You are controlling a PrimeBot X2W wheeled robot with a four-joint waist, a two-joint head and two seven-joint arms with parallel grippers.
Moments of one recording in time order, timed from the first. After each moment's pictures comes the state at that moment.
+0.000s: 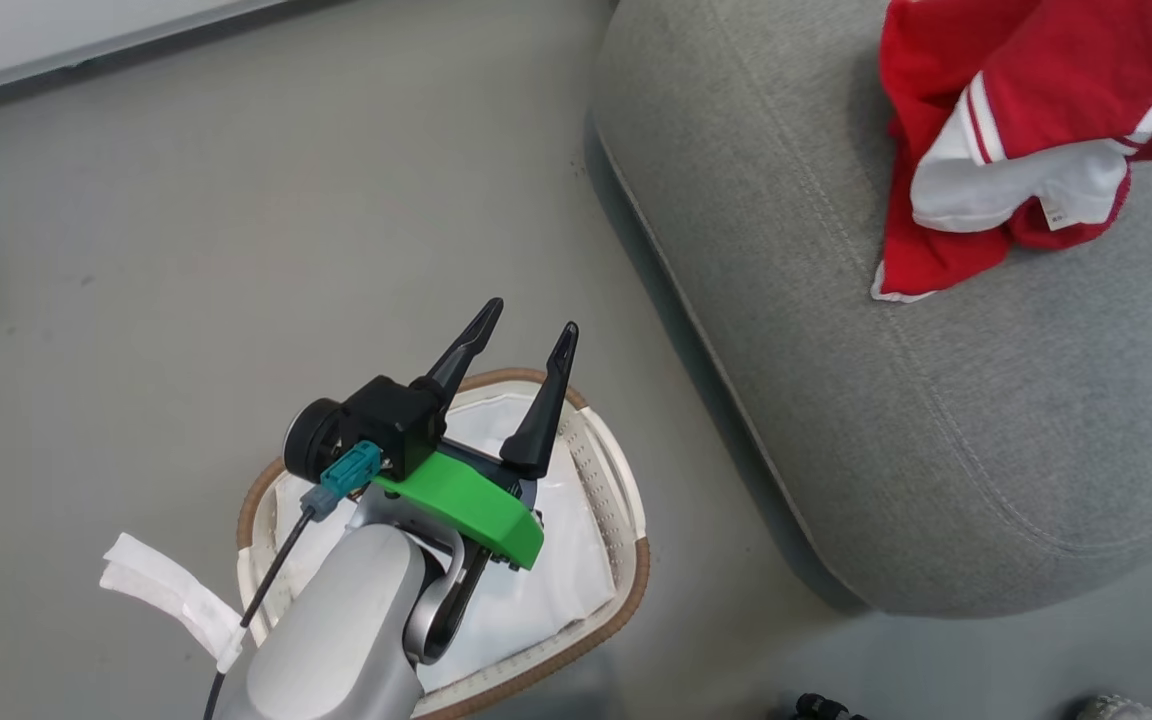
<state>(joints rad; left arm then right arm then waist) -0.45 0.09 -0.56 0.38 -0.46 -0.13 -0.26 -0.91 -0.55 0.05 0.66 0.22 0.13 -0.26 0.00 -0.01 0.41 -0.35</state>
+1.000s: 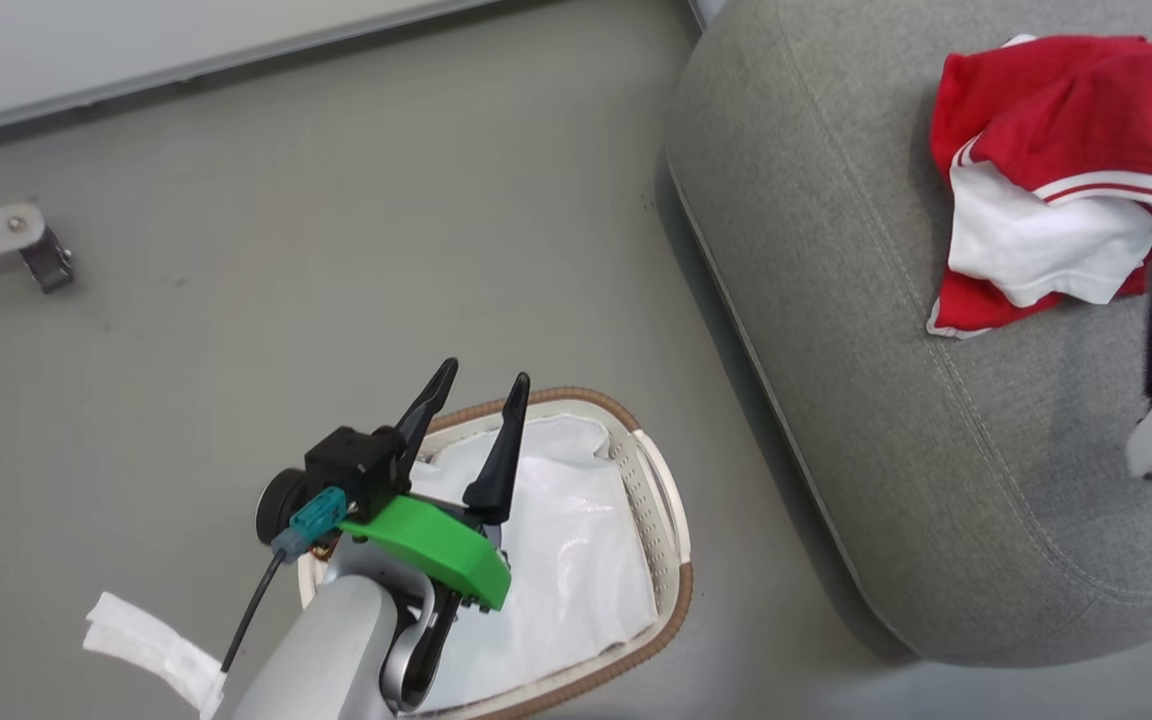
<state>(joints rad) -0.37 0.08 -0.49 0.43 -0.46 -0.13 -0.26 -0.46 -0.37 -0.12 0.56 0.19 0.13 -0.26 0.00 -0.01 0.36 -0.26</state>
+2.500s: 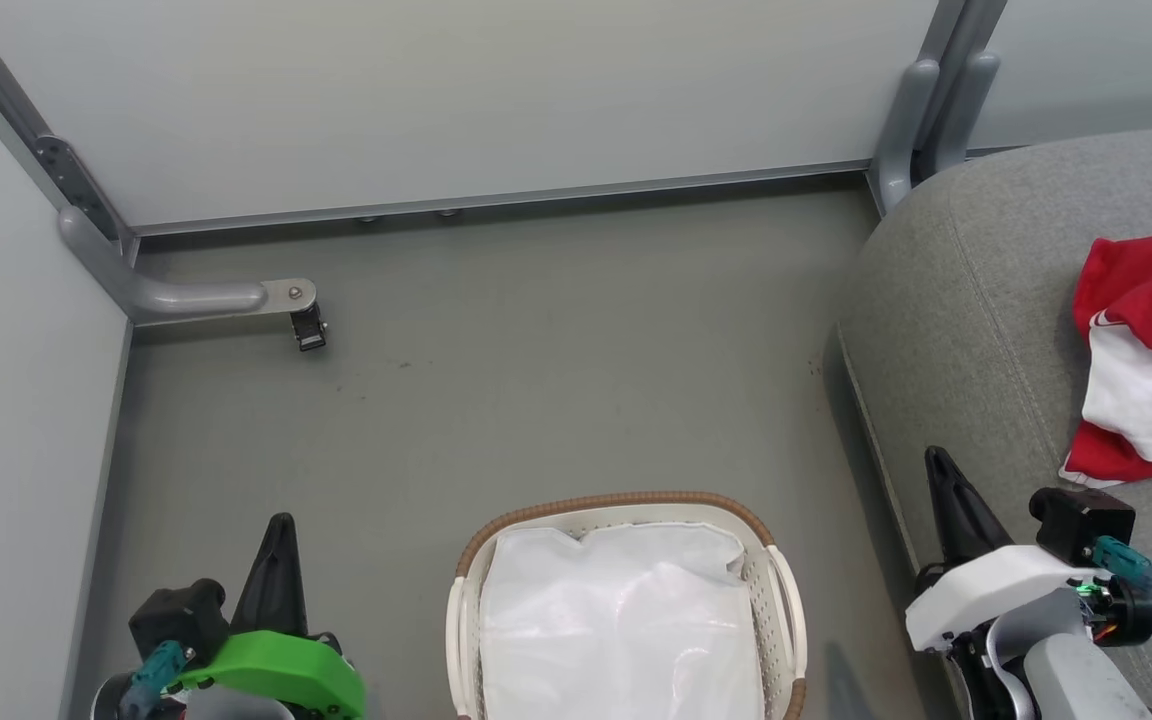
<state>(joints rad) -0.06 0.05 -0.06 0.38 -0.29 -0.07 -0.23 -0.17 -0.09 0.05 0.41 0.37 0.13 -0.23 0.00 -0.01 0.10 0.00</state>
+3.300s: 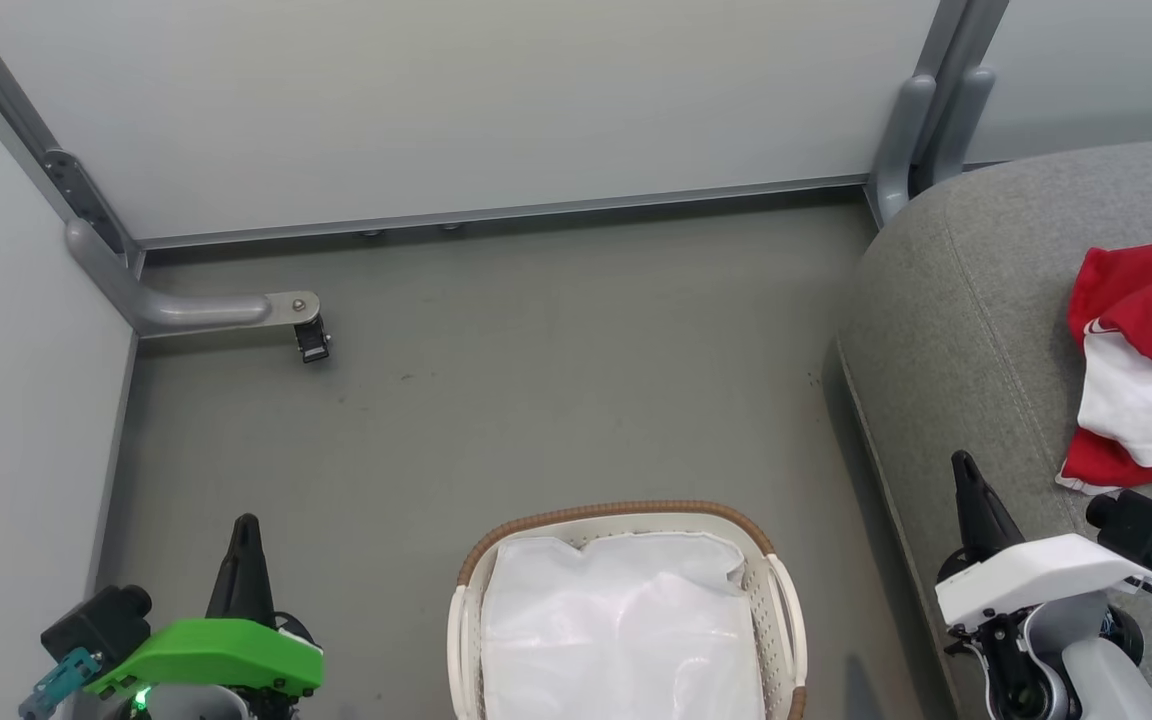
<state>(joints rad) -0.06 0.05 0.00 0.34 -0.69 -0.09 -0.13 -0.16 -0.08 0.00 0.36 0.74 0.13 -0.13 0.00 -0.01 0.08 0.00</state>
